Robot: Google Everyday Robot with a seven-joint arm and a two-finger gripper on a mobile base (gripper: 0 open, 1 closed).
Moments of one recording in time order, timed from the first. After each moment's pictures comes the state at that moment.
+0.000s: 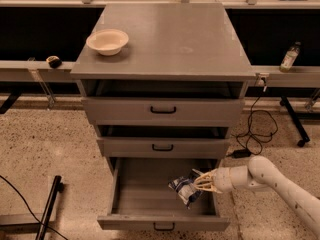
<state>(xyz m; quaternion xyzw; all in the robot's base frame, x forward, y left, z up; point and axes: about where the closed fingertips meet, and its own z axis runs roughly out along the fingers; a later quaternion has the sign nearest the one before) 0.552 -0.173 0.379 -0.69 0.55 0.23 0.42</state>
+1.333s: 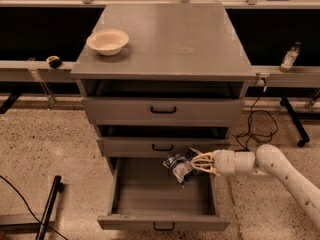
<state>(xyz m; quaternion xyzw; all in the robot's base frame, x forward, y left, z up) 0.582 -0.154 0.496 -0.65 0.50 0.22 0.54</state>
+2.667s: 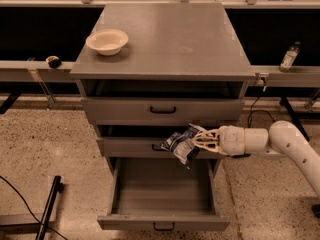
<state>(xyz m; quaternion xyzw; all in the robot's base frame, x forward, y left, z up) 0.585 -0.142 0.637 -0.68 0.39 0.16 0.60</state>
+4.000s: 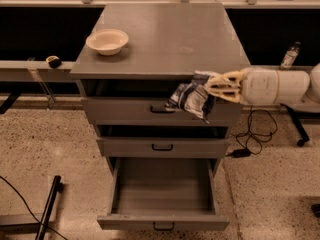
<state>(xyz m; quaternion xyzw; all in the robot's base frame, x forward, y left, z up) 0.584 -0.153 0.868 -0.70 0.25 0.08 0.66</state>
